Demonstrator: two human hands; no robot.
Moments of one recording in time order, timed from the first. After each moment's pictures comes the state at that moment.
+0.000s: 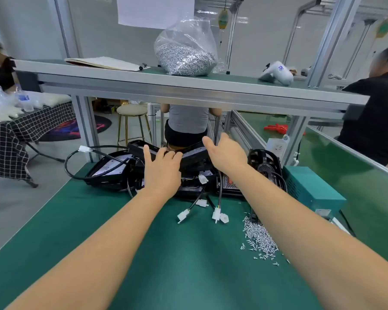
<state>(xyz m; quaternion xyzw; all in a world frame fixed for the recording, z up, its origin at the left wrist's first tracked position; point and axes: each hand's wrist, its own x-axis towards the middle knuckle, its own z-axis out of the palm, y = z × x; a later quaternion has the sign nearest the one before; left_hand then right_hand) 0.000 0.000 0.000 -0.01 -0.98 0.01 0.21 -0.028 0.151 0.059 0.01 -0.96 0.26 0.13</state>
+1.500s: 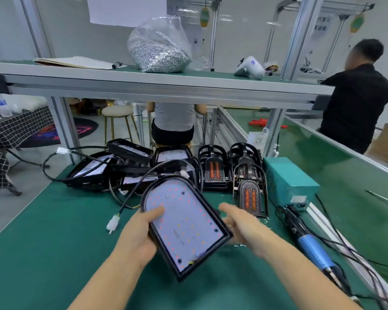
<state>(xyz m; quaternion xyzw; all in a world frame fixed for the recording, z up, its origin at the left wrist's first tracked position) 0.107 0.031 -0.040 0.20 -0.43 -0.88 -0.06 0.081 0.245 -0.043 -0.07 -0.73 0.64 -0.21</state>
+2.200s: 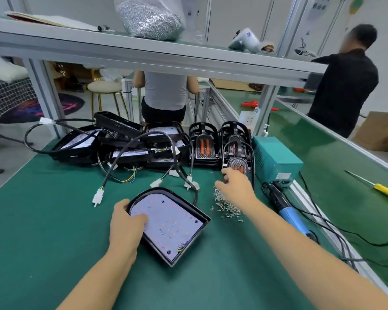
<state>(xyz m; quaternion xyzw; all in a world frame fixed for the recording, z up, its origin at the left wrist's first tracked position) 0.128 0.024 -0.106 0.26 -0.72 -0.64 0.09 0.041 0.261 -0.061 -0.01 -0.97 0.26 0.03</state>
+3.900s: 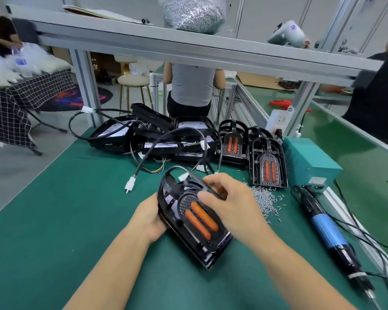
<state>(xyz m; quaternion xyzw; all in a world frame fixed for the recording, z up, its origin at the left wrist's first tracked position) 0.123 0.011 -0.089 0.20 -0.40 -0.88 -0.11 0.144 0.182 -0.025 0.15 -0.86 0.49 0.04</state>
